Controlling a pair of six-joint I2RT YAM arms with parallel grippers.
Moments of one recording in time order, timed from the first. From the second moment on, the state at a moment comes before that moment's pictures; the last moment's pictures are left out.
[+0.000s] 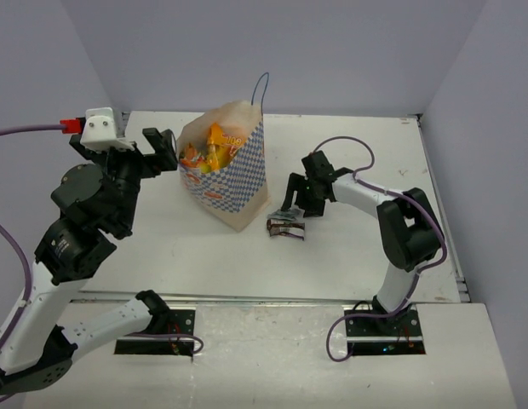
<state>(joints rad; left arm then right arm) -0.73 0.87 1.45 -0.48 -0.74 -0.07 0.47 1.82 1.18 -0.45 -0.15 0.69</state>
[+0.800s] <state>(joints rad) -0.73 0.99 1.50 -0.47 -0.71 -0.03 0.47 1.78 1.07 -0.31 -0.19 0.73</state>
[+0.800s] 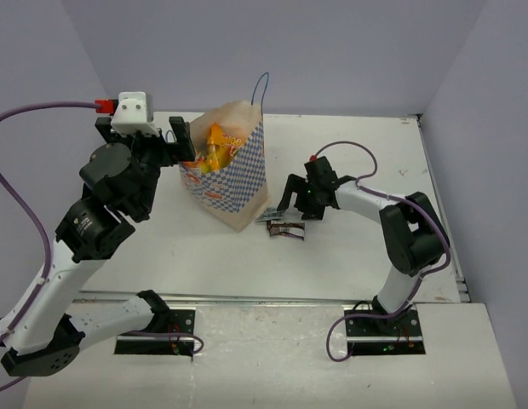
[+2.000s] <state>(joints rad) -0.73 1.00 1.51 -0.46 -0.75 -0.01 0.50 1.78 1.09 -0.20 -0.26 0.79</state>
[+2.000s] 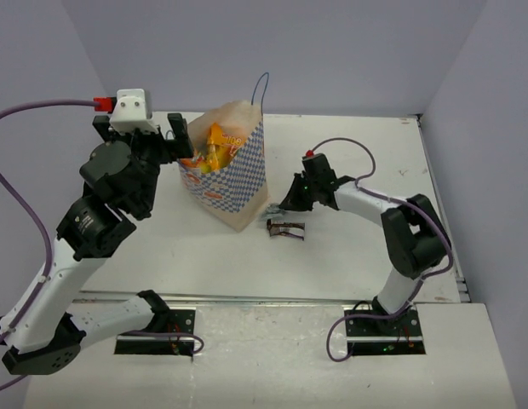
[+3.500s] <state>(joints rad) -0.73 0.95 1.45 -0.40 -0.75 -0.02 0.62 1.62 1.70 -0.36 -0.26 0.52</state>
